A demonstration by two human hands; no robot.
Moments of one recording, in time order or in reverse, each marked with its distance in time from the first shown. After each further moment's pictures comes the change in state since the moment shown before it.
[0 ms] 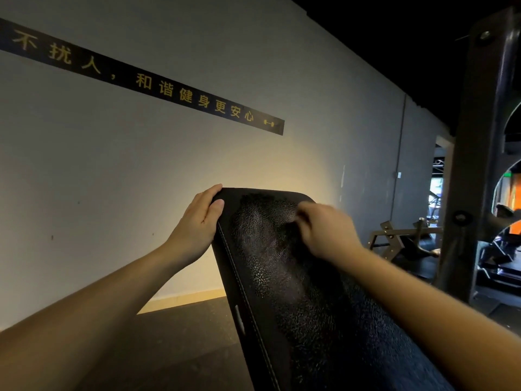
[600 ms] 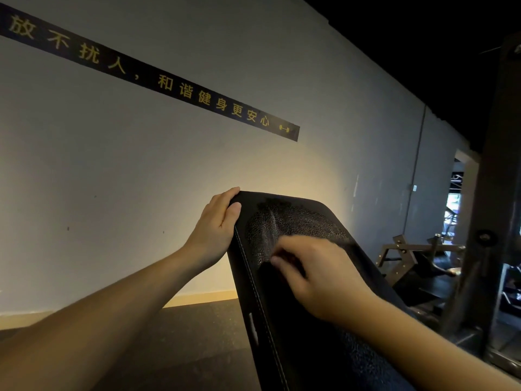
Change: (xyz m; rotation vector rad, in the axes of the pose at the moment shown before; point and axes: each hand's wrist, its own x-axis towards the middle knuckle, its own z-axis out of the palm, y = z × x) left_hand 0.001 -0.004 0.006 -0.004 0.058 0.025; right_hand -0.055 -0.059 -0.027 0.243 -0.081 -0.322
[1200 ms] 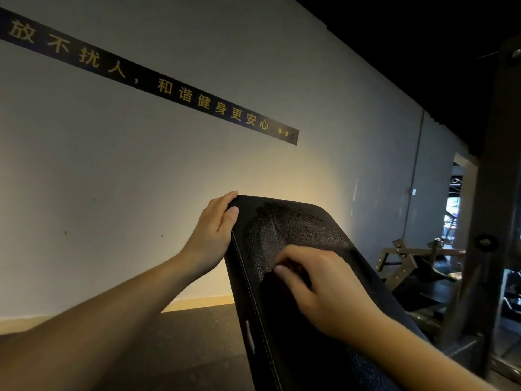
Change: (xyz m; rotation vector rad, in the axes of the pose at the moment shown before) left_hand 0.001 -0.003 0.001 -0.034 0.003 0.005; right_hand -0.011 0.001 -0.001 0.096 -0.005 0.033
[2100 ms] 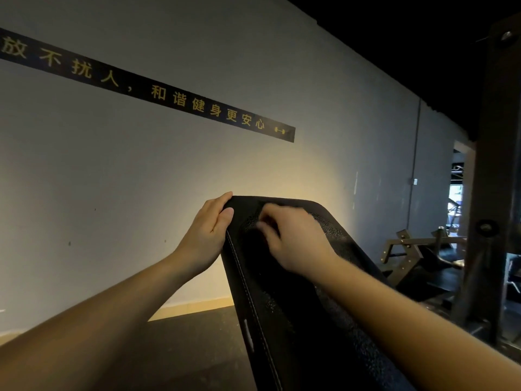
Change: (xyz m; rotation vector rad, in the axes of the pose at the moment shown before) left_hand 0.000 0.009 -0.007 0.100 -0.064 -0.003; right_hand 0.070 0.009 0.013 -0.137 0.134 0.071
